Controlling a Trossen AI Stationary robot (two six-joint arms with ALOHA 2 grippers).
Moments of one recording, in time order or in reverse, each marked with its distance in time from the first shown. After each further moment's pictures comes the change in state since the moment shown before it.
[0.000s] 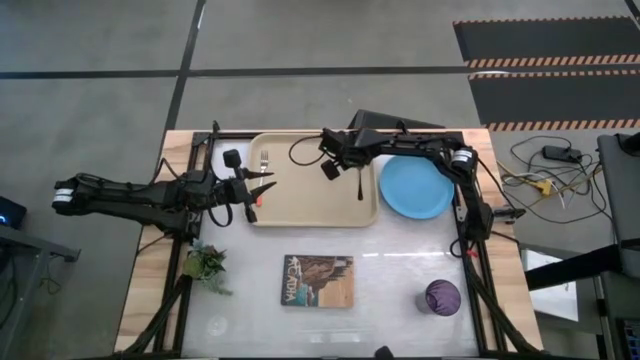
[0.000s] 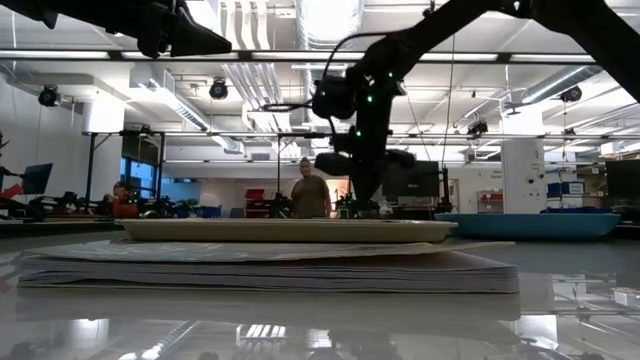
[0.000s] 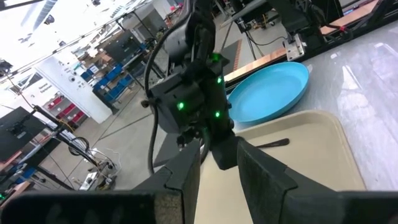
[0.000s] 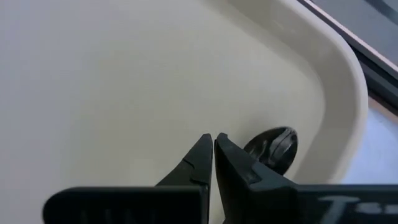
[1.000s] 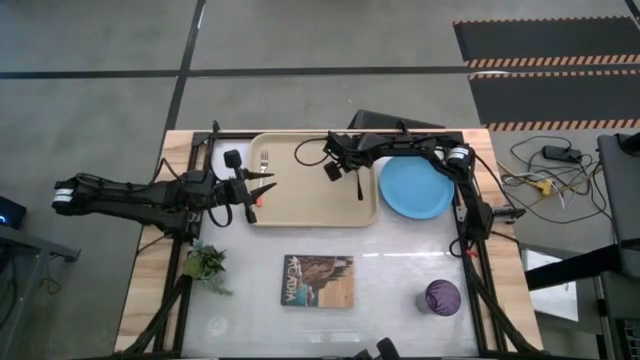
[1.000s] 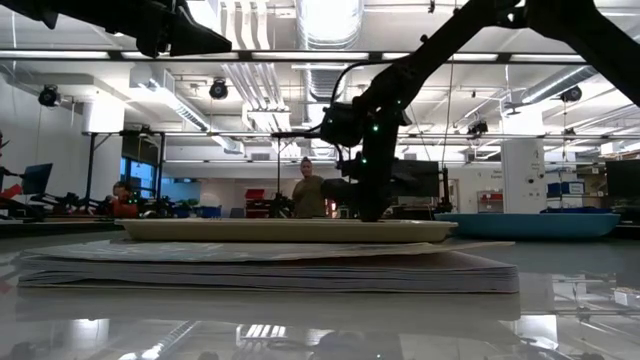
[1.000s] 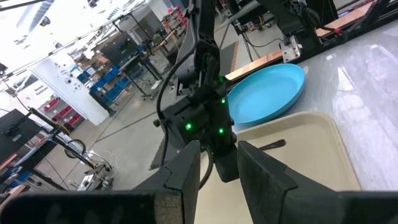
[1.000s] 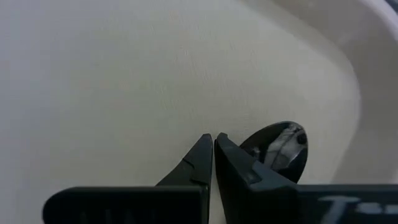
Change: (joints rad) left arm 0.000 0.000 0.000 -0.001 0.016 0.000; right arm -0.046 0.037 -0.129 0.180 -0.018 0.010
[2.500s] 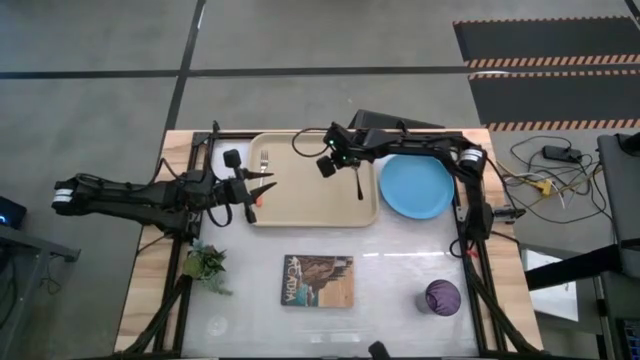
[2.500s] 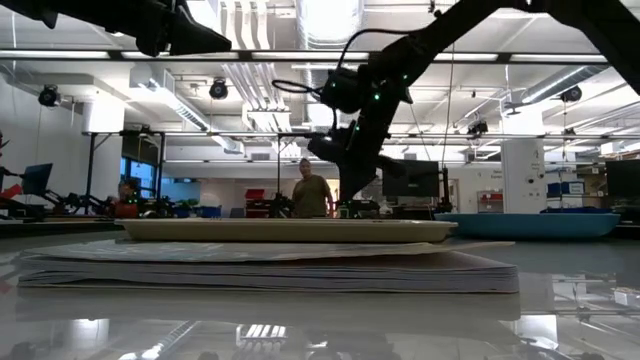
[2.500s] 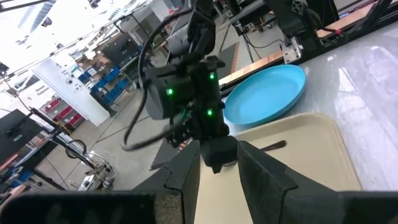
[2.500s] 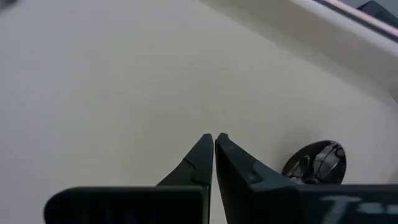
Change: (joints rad) left arm 0.000 -0.005 0.000 0.001 0.000 0.000; right arm 0.015 -0.107 0.003 0.091 -0.165 -0.012
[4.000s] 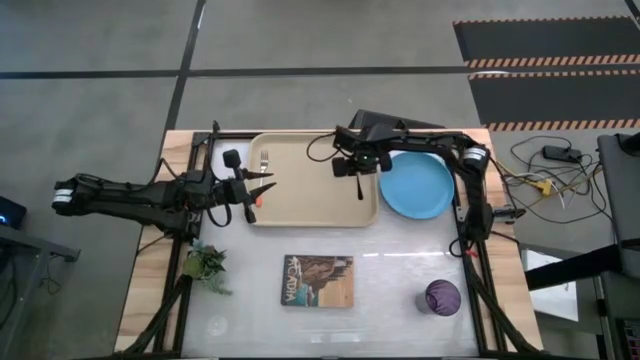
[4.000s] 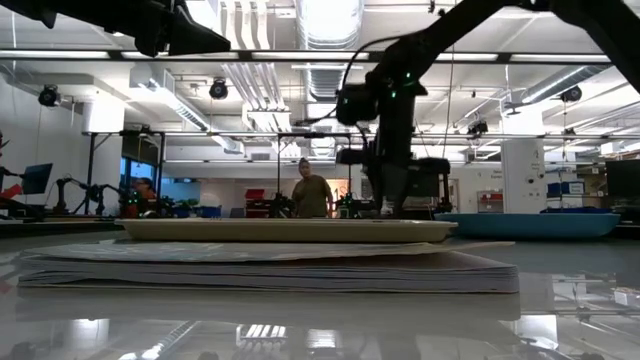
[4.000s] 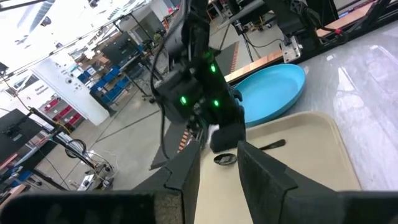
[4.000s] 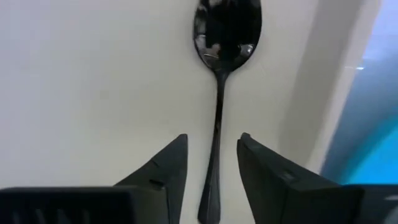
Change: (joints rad) left arm 0.000 -0.005 -0.001 -0.008 0.000 -0.001; right arm -0.030 -0.024 -0.001 -0.366 -0.113 0.413
